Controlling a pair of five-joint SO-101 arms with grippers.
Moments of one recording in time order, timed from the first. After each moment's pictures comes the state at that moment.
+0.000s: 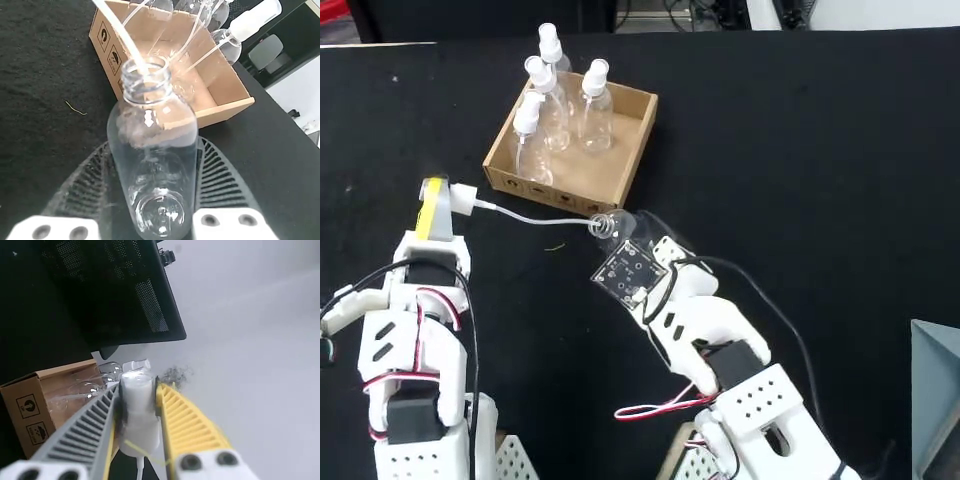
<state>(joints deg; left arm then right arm) -9.8 -103.8 78.2 32.1 65.3 -28.0 -69.6 85.2 19.2 30.9</state>
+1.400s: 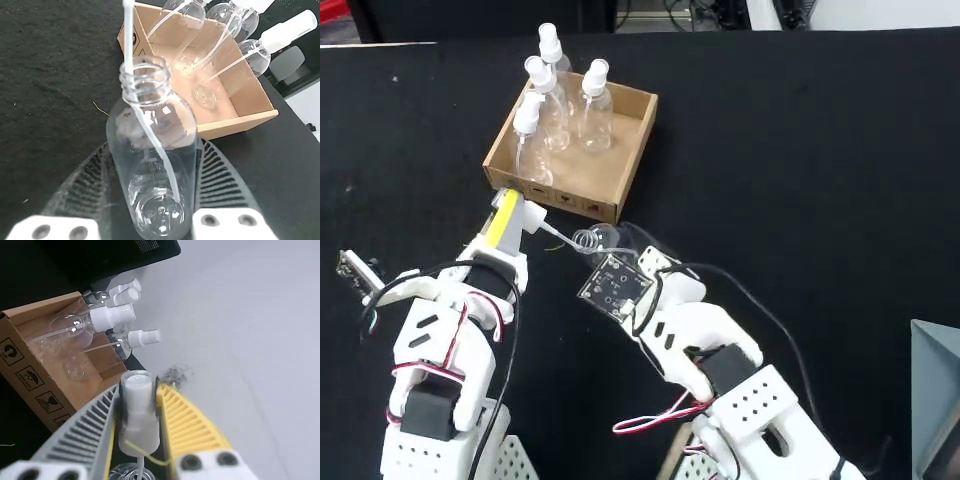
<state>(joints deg) 6.2 -103.8 81.2 33.3 56.8 -32.5 -69.6 85.9 19.9 31.0</state>
